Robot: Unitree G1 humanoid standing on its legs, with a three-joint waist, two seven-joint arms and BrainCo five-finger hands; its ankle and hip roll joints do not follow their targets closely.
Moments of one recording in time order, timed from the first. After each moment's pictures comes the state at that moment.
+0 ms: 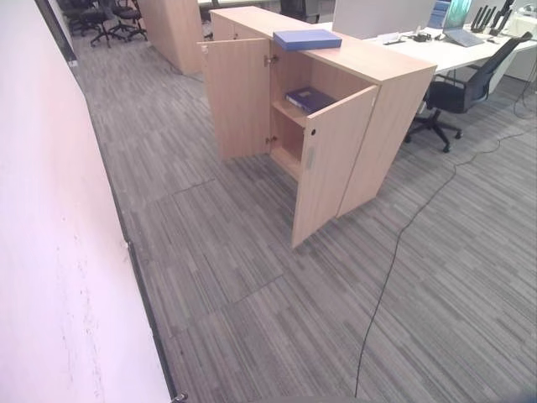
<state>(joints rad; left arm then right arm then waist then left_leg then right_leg) 0.05 0.21 -0.16 1.26 -0.04 -0.05 0.17 -0.02 -0.21 0.20 1.38 0.06 0.05 -0.11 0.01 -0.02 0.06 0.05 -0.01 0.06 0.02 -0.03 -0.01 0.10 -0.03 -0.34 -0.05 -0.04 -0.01</state>
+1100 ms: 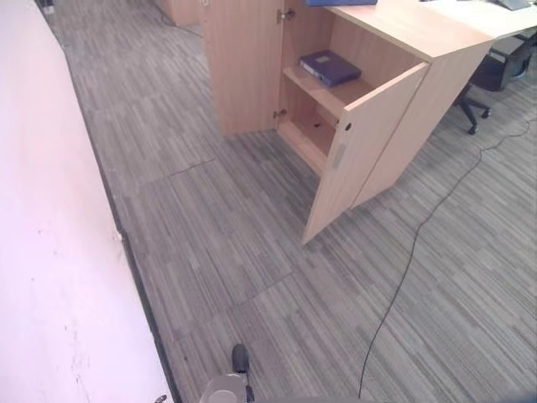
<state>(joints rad) 0.06 0.20 0.00 1.28 -0.19 -0.07 0.26 -0.01 -0.19 0.27 1.40 -0.01 0.05 -0.15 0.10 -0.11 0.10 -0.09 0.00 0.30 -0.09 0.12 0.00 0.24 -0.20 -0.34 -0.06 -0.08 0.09</state>
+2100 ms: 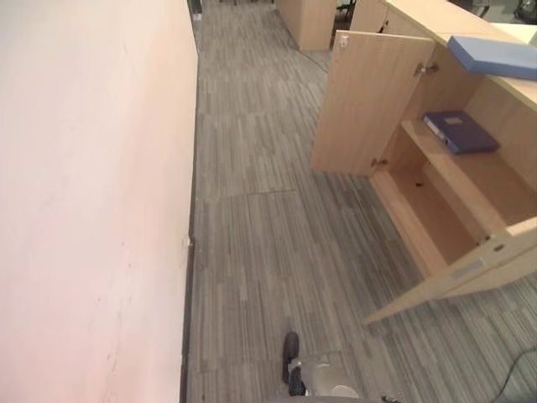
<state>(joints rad) 0.12 0.20 -0.01 1.37 -0.17 -0.06 0.20 0.02 -0.22 0.19 1.31 0.06 0.01 -0.09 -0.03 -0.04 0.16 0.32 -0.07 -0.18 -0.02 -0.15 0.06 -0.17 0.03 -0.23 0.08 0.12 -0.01</state>
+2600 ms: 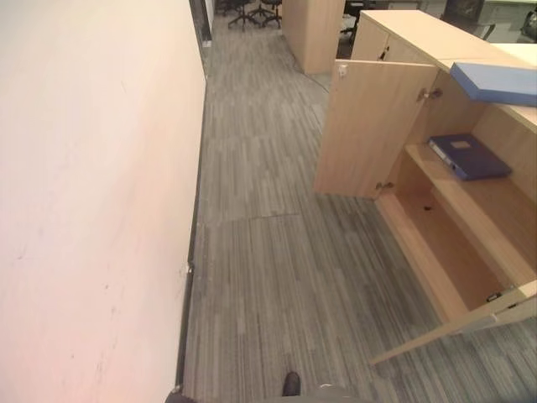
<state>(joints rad) 0.03 0.20 -0.13 1.20 -0.11 -0.08 0.25 -0.01 -0.22 0.24 1.37 0.05 0.04 -0.11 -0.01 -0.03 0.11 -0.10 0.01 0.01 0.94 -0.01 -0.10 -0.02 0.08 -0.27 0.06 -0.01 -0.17</state>
